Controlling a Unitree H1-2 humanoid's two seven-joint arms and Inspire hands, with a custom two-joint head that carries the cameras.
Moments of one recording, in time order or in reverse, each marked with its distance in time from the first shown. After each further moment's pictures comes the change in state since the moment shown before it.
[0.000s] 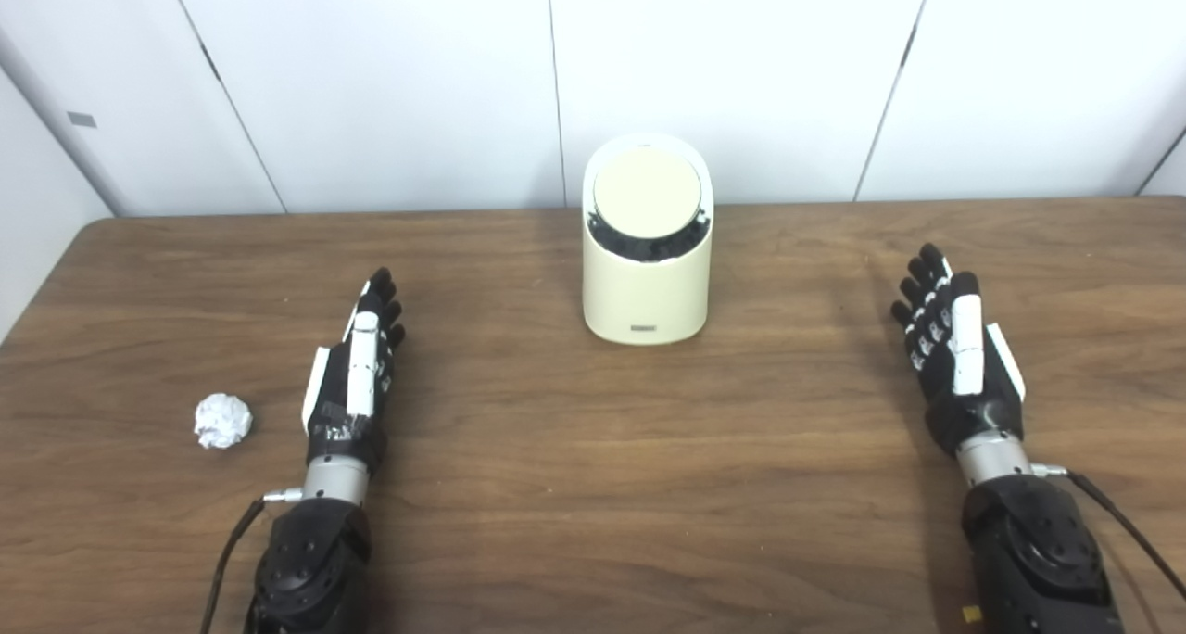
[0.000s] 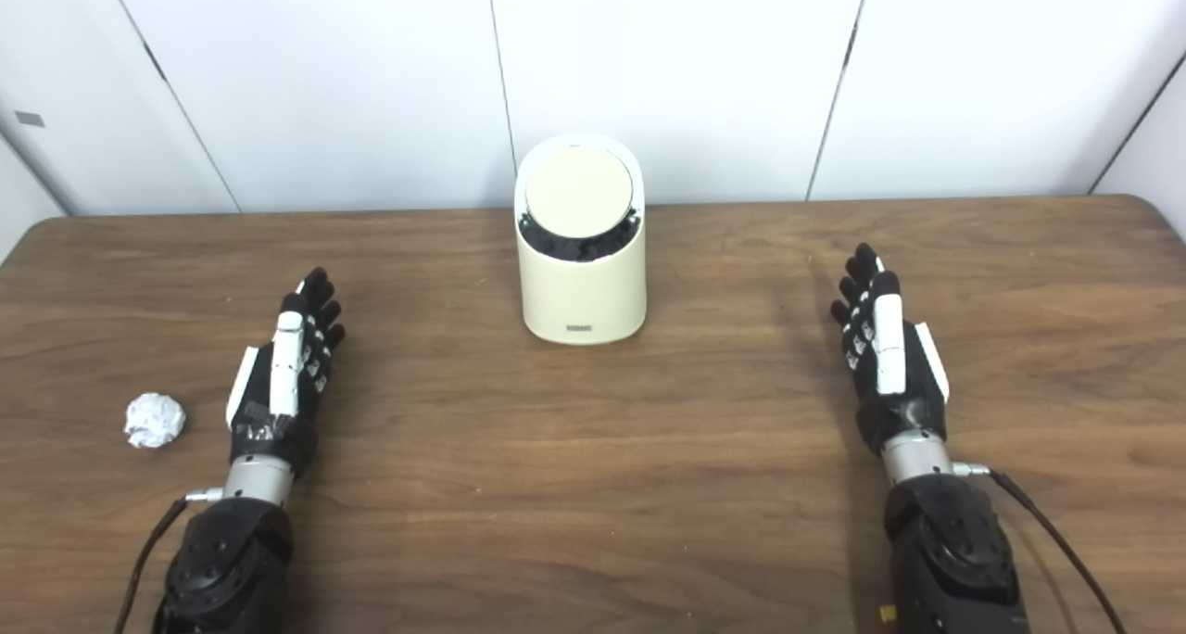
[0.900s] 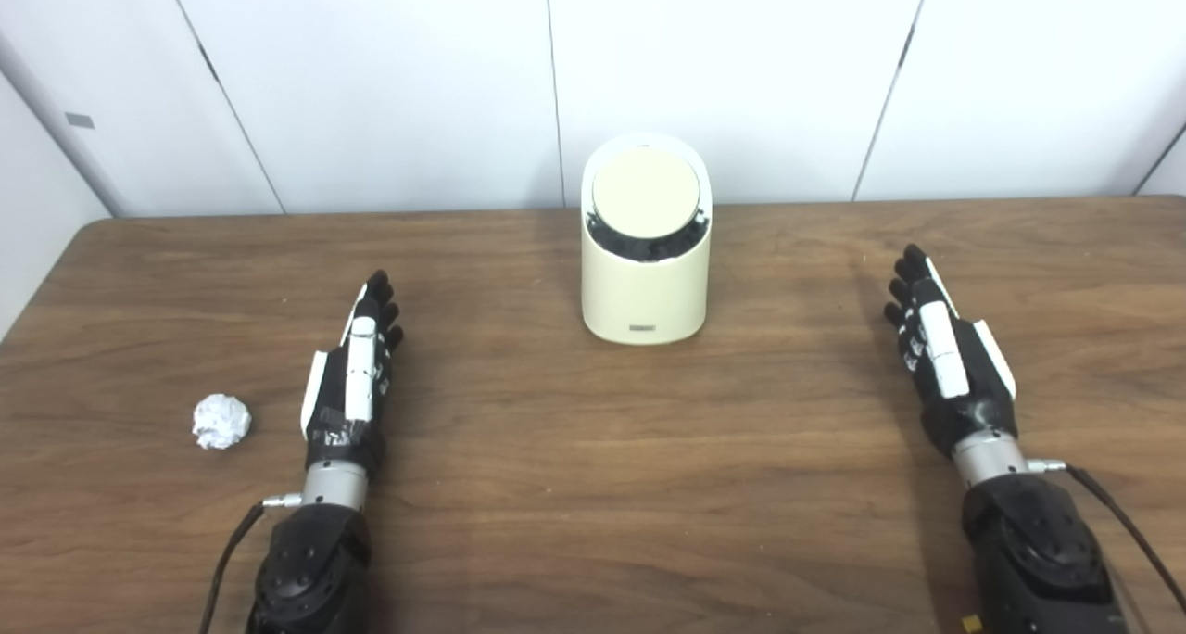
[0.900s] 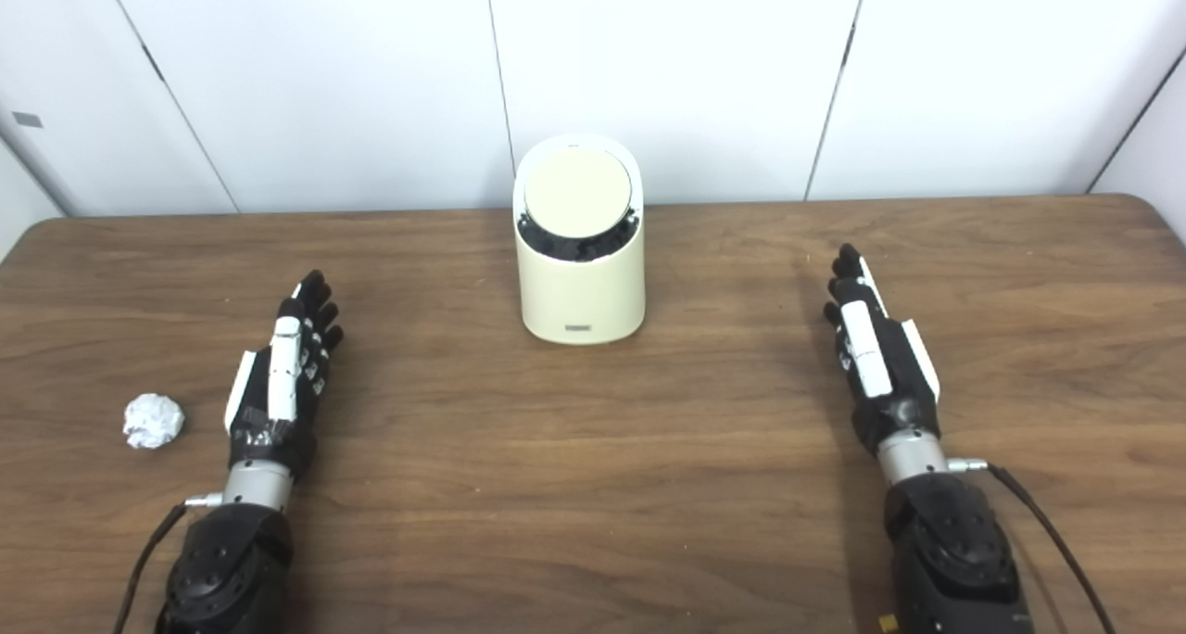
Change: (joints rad) left arm 0.007 -0.002 -0.002 0.017 0.003 -0.036 0.001; right arm -0.004 -0.037 0.044 -0.030 -0.073 0.023 0.001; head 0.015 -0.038
